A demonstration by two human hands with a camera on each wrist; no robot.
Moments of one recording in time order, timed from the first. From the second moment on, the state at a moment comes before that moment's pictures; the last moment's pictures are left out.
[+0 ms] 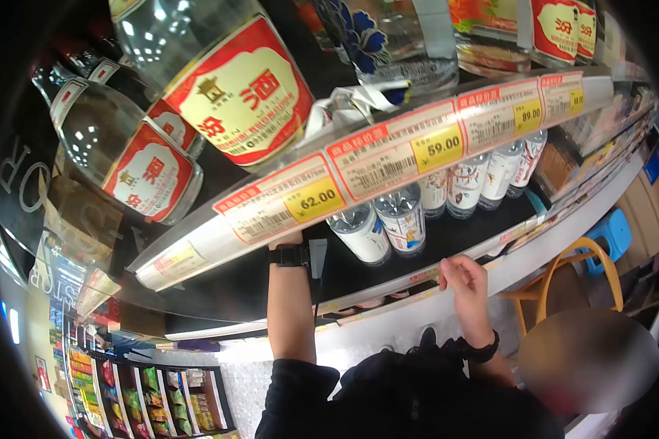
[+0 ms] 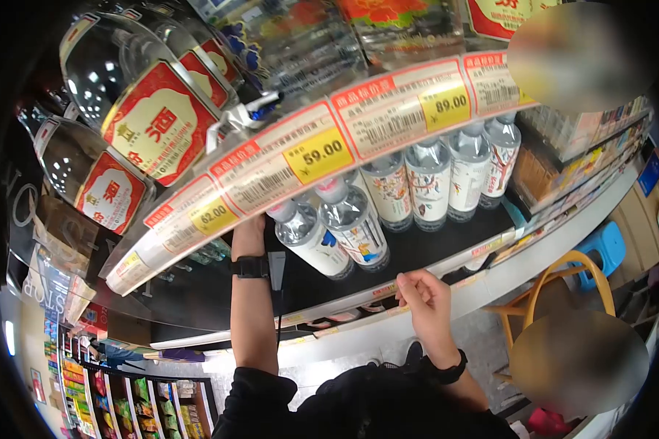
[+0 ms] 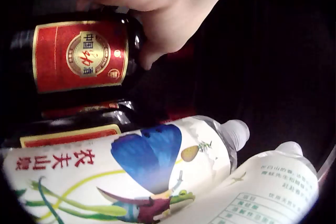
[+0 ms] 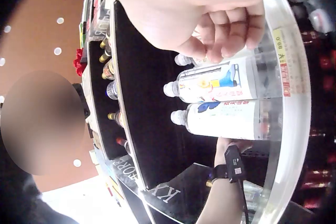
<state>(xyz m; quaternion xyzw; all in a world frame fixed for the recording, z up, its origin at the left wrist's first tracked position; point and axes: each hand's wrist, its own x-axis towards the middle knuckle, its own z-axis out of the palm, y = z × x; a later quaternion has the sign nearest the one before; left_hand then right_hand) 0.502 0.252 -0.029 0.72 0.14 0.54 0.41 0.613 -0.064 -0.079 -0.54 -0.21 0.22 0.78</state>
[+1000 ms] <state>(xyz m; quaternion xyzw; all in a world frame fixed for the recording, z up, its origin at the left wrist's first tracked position) 0.466 0.178 0.005 0.71 0.45 0.47 0.27 0.555 -0.023 -0.062 -0.53 -0.32 0.30 0.73</state>
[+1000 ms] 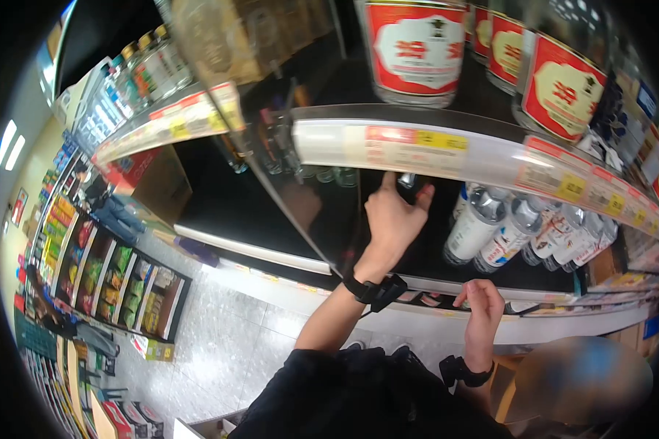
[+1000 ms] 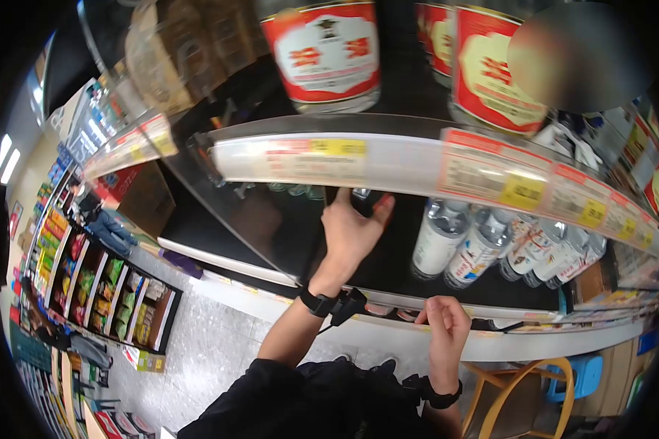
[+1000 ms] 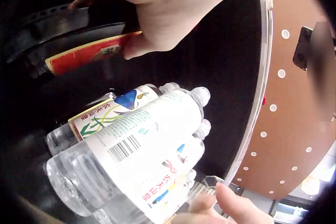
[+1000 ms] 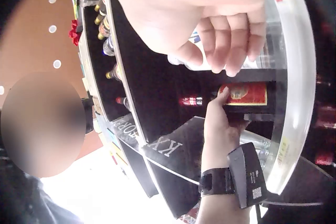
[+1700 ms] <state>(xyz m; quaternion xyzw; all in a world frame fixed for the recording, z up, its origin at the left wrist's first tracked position) 0.390 0.154 -0.037 0.80 0.00 0.57 0.20 0.499 0.001 -0.112 -0.60 -0.41 0.14 0.67</state>
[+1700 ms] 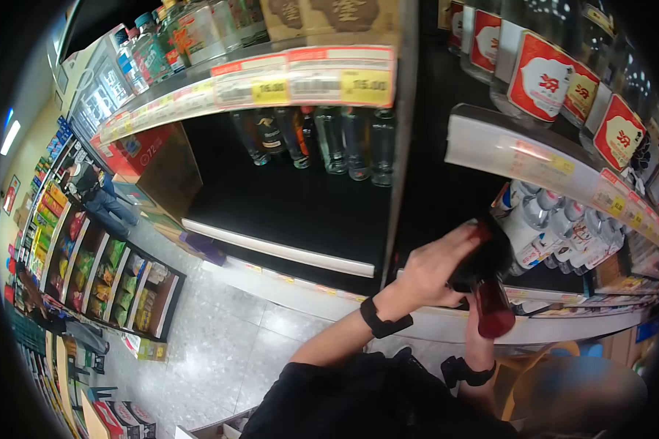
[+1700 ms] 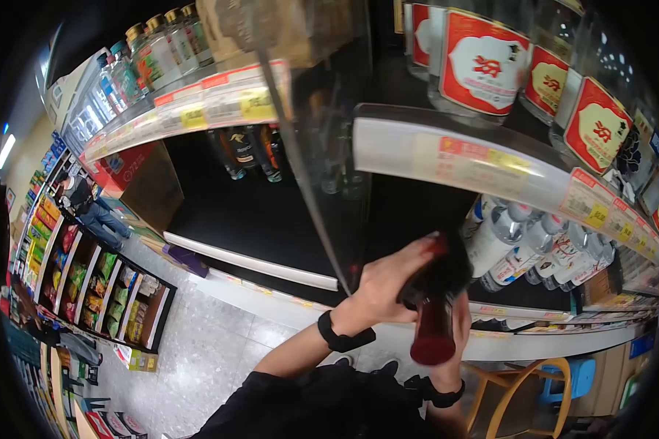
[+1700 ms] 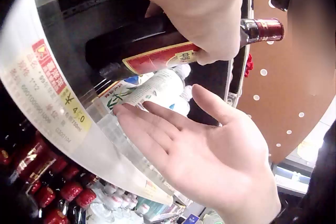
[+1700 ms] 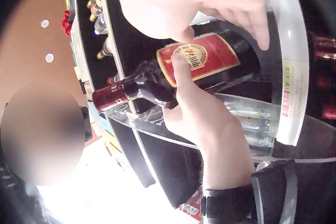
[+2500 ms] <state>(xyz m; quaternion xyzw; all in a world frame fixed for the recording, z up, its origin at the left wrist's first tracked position) 0.174 0.098 -0.043 0.87 0.11 0.42 0.23 0.323 0.006 -0.086 -0.49 -0.40 0.17 0.76</state>
